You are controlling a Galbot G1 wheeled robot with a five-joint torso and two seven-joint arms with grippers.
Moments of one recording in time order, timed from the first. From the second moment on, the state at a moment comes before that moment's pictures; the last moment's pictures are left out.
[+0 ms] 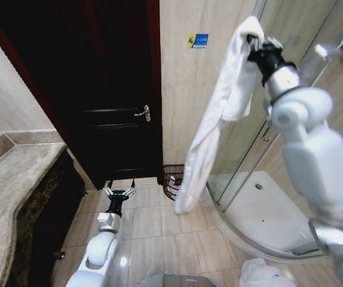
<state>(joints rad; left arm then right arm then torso) 1.54 -1.36 -0.53 -2.01 -0.15 -0.12 -0.13 0.03 0.93 0.10 1.74 0.86 -0.35 0.27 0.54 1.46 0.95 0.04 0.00</state>
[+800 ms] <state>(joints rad) 1.50 -1.35 -0.55 -2.03 -0.22 -0.14 -0.12 0.68 1.30 -0.21 0.98 0.79 -0.26 0.24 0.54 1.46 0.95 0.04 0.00</state>
